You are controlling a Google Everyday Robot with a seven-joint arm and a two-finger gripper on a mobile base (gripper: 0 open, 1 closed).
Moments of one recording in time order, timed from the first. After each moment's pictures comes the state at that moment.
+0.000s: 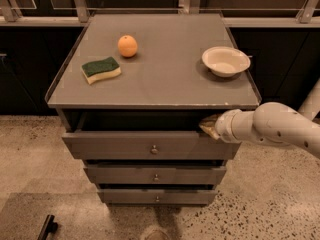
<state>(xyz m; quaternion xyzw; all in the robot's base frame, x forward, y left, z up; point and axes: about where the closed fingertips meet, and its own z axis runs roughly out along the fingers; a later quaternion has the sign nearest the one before) 0.604 -0.179 0.676 -0.42 0.80 0.07 0.41</state>
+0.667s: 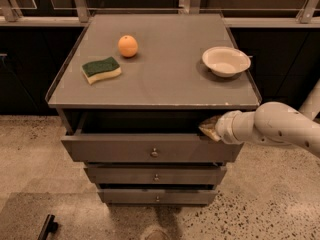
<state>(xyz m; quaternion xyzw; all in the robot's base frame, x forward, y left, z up) 0.600 -0.177 0.675 -0.44 0.80 0.08 0.40</state>
